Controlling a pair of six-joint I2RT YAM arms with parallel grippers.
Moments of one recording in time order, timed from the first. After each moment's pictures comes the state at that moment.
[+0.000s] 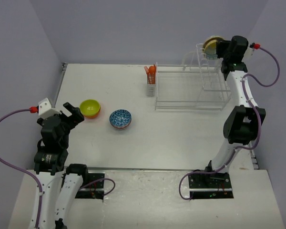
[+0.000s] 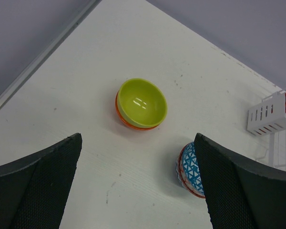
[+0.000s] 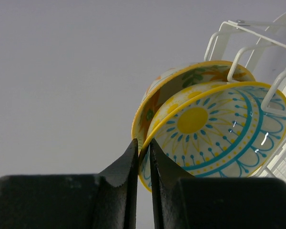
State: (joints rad) left arm -0.05 0.48 0.82 -0.63 -0.32 -0.47; right arm -0.12 1.88 1.78 -0.10 0.11 1.43
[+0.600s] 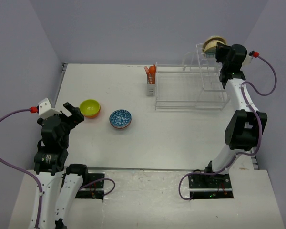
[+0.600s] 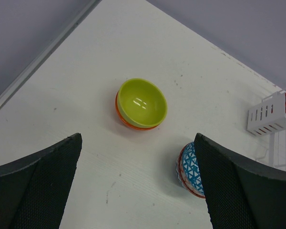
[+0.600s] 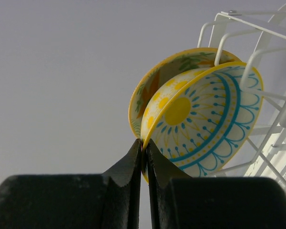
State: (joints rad) left arm -0.05 0.48 0.82 -0.63 -0.32 -0.47; right arm -0.12 1.78 1.56 0.11 0.11 1.51
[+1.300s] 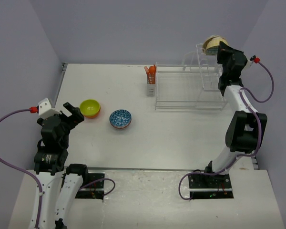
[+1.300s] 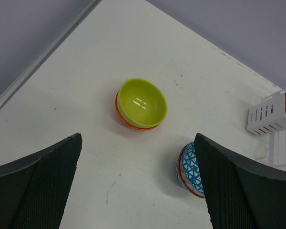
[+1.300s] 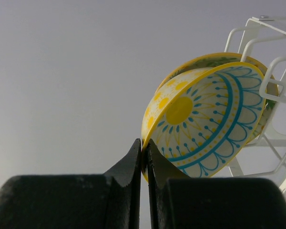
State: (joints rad) left arm -0.05 0.48 0.82 -0.63 -0.32 -0.47; right arm -0.13 1.73 1.37 0.43 0.10 1.57
